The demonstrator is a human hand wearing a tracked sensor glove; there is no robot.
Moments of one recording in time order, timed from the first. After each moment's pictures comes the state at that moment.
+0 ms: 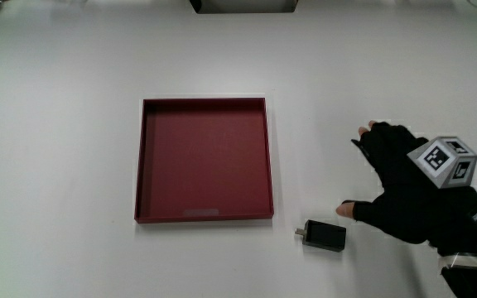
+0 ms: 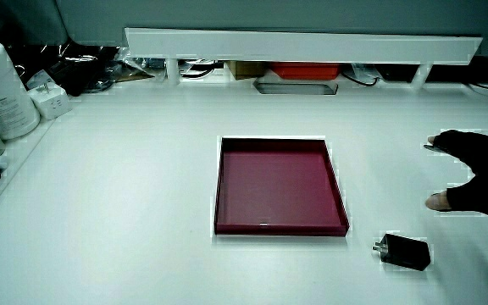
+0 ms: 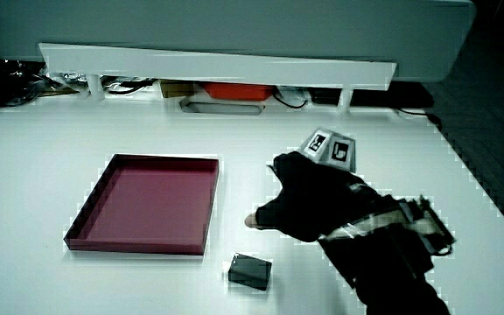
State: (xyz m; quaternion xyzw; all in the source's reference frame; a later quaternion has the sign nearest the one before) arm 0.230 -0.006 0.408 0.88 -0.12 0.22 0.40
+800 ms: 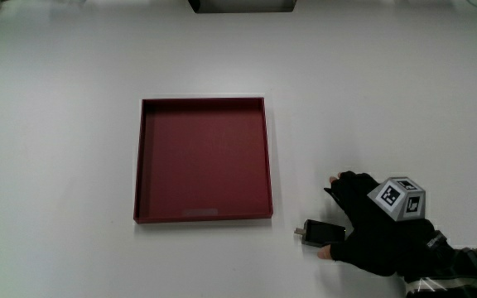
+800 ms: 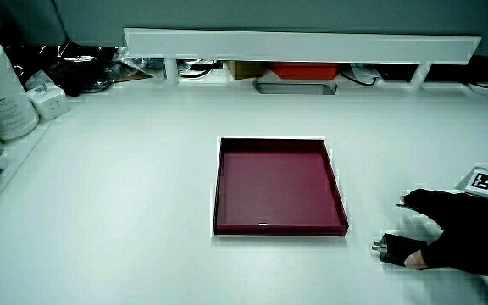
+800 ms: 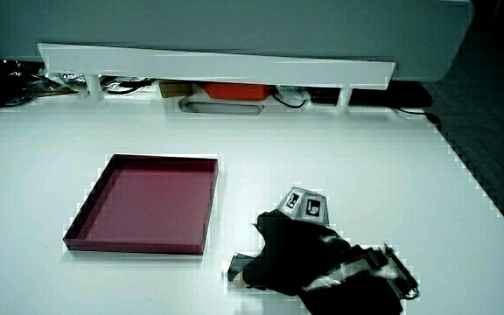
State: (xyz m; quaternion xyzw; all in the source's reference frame) arm 0.208 0.042 0.484 0.84 -0.12 0.20 0.49
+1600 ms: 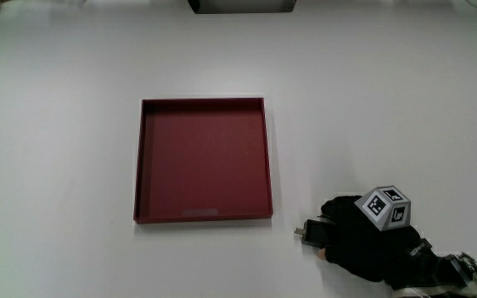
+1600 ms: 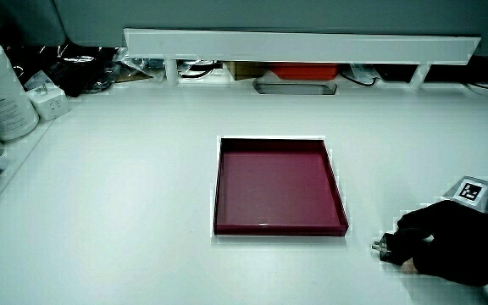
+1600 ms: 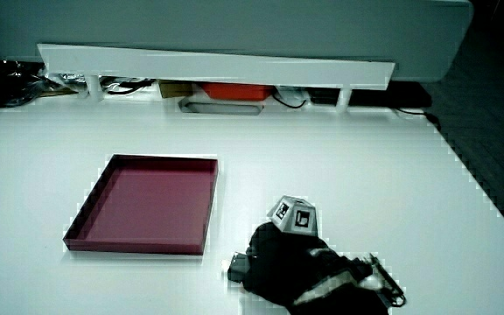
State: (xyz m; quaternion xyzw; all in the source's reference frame) arm 0.197 0.057 0.501 0.86 -0.13 0.20 0.46
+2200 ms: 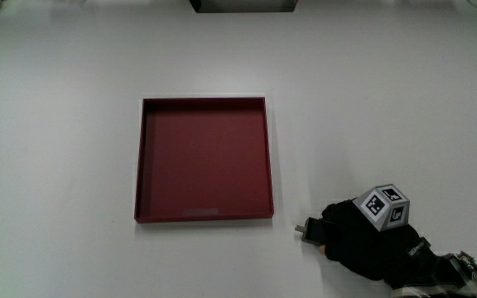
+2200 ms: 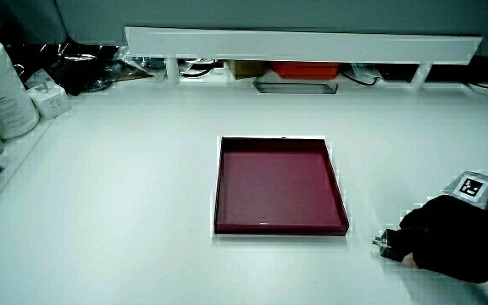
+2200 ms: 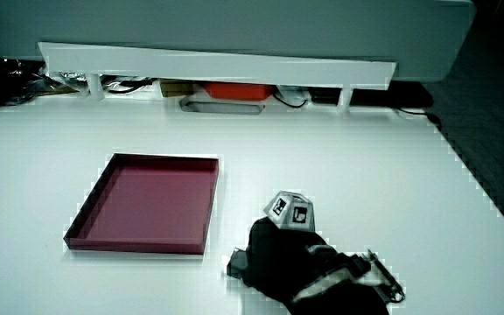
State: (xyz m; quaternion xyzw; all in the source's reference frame) arm 0.192 0.055 0.492 0.87 -0.15 0.19 0.42
